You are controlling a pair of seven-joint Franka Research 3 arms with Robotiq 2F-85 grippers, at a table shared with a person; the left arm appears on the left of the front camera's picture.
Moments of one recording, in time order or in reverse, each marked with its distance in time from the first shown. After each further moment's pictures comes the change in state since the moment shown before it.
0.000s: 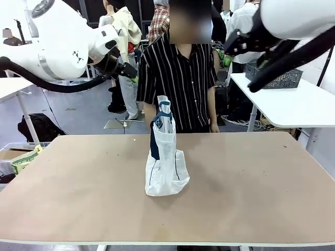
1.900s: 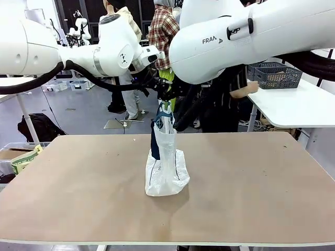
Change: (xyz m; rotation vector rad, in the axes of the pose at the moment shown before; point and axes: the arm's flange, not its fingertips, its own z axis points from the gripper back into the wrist) left arm 0.045 -0.047 -0.139 -0.109 0.294 0.000; right arm -0.045 0.162 -0.134 -0.051 0.333 -0.086
